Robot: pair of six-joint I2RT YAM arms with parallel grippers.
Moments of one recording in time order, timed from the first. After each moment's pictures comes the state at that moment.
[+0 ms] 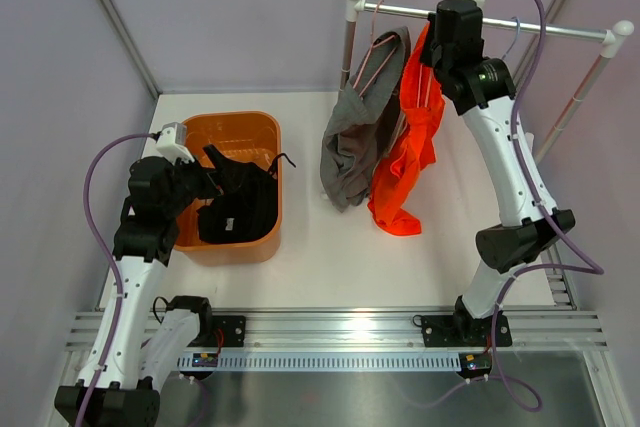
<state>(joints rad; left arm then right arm) -0.06 0.77 0.84 -0.37 0.34 -0.45 0.35 1.77 2.20 -0.72 0.47 0.23</state>
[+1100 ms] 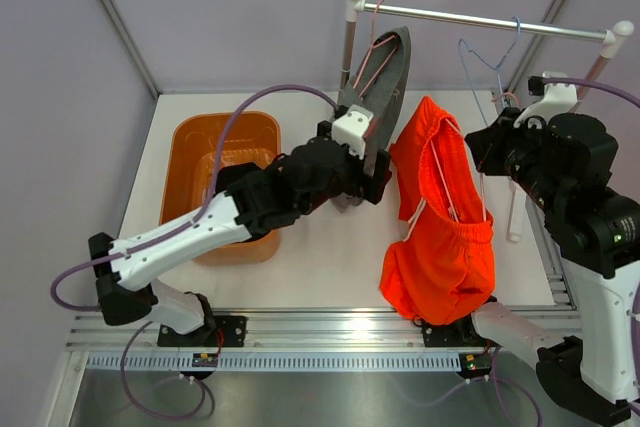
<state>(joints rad) -1.12 1.36 1.51 -0.42 -0.36 -0.28 0.35 1.01 1.77 -1.03 0.12 0.30</state>
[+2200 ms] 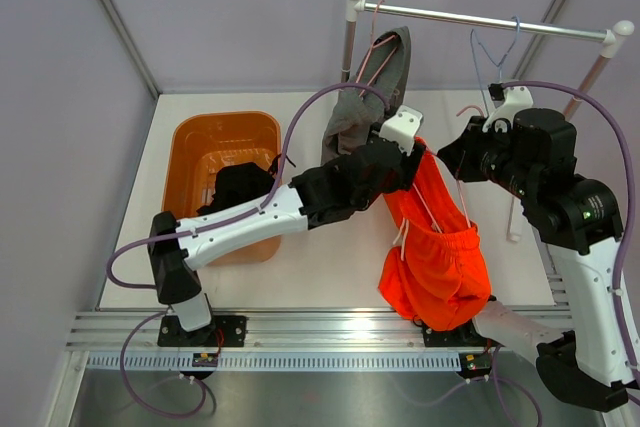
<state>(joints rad) -1.17 1.71 1.69 -0.28 -0.50 -0.24 0.37 1.02 1.64 -1.05 -0.04 0.34</state>
